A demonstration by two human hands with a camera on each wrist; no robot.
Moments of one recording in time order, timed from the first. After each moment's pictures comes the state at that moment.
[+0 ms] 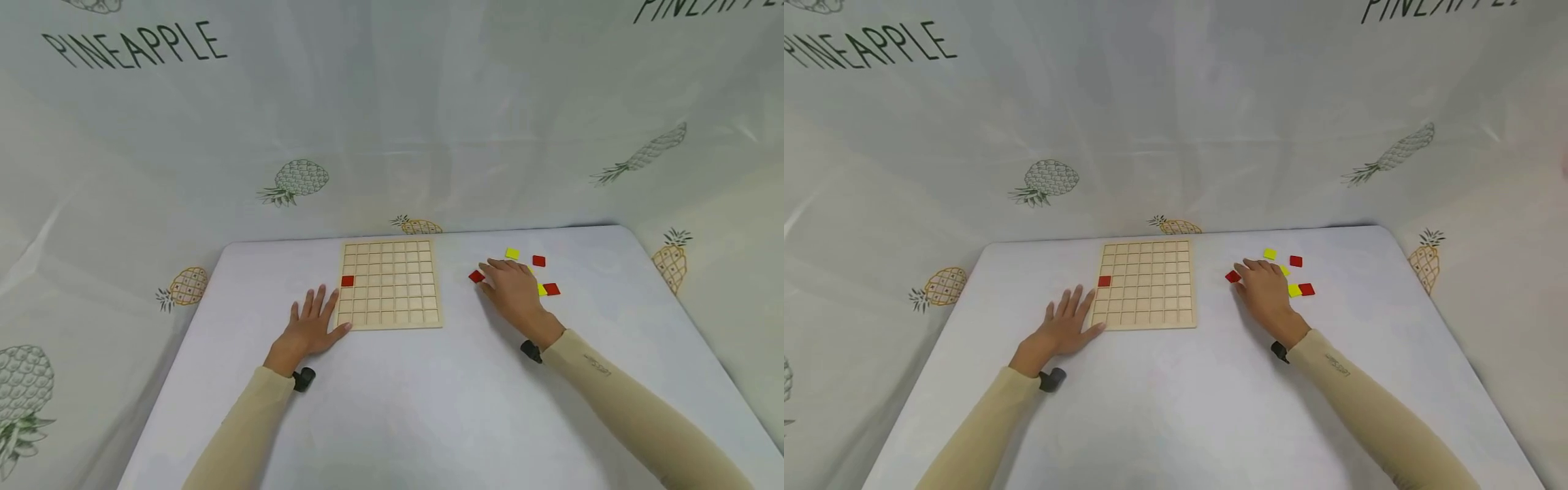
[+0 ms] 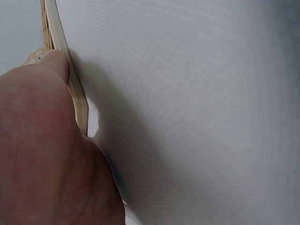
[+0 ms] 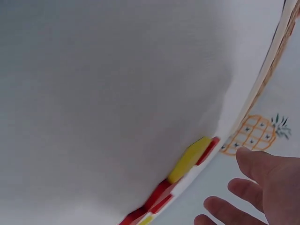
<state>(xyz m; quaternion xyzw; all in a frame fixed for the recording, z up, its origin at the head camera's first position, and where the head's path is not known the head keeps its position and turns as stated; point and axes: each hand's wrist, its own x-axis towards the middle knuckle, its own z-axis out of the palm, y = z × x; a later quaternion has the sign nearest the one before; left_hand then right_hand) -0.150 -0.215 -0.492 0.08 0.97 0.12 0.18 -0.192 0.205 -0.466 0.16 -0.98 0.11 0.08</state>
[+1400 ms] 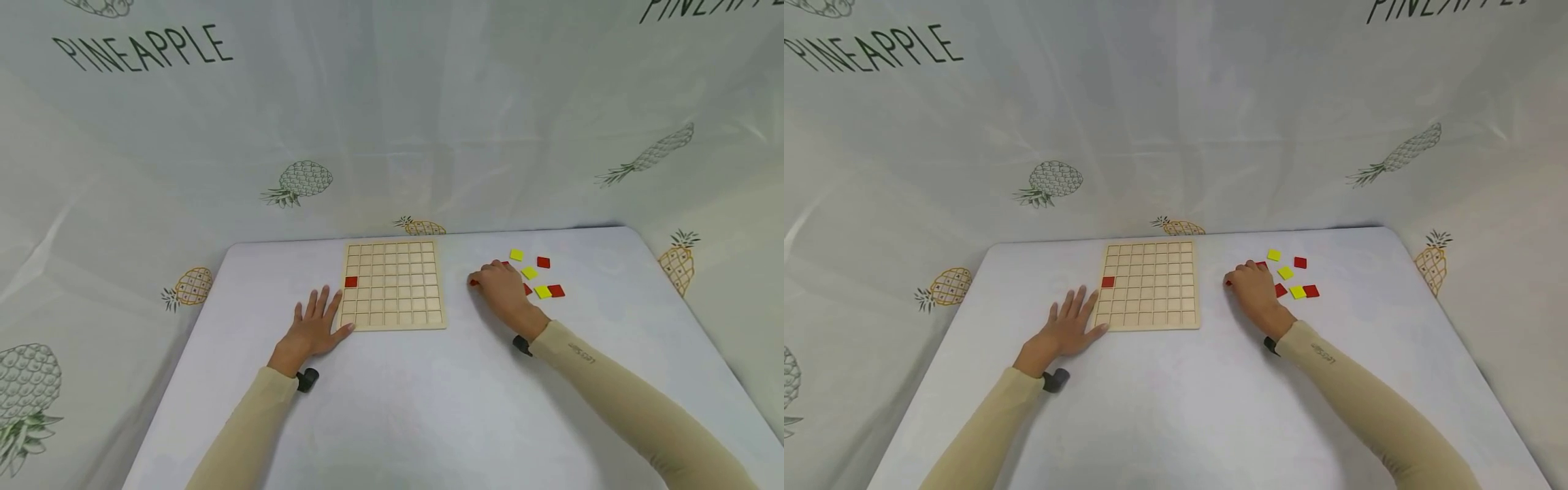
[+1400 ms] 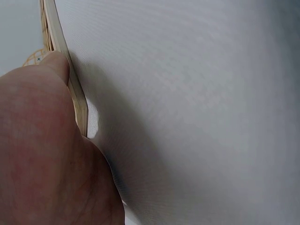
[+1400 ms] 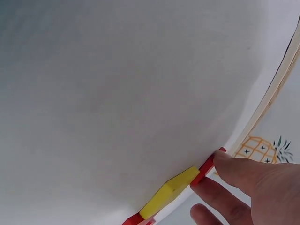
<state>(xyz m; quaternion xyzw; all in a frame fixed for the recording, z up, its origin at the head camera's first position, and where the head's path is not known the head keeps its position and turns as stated) -0.151 -0.215 -0.498 0.08 0.98 0.10 0.18 -0.209 0.185 -0.473 0.20 -0.98 0.05 0.06</state>
